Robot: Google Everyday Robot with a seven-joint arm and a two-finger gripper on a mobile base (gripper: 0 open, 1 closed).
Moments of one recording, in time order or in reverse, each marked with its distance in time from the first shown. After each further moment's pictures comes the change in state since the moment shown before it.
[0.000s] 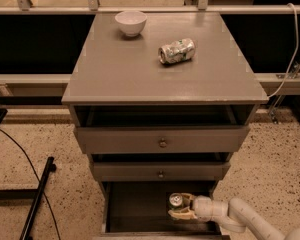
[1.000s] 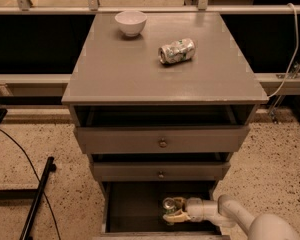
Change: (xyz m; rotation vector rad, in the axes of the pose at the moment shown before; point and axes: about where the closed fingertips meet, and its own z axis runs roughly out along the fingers) arm 0.065 -0.003 0.024 -0.115 0.062 0.129
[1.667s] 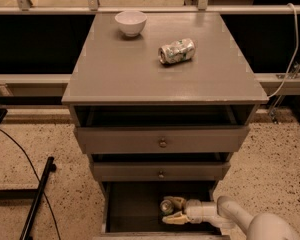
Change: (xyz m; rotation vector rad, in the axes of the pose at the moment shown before) arm 0.017 0.003 0.004 0.000 0.046 0.028
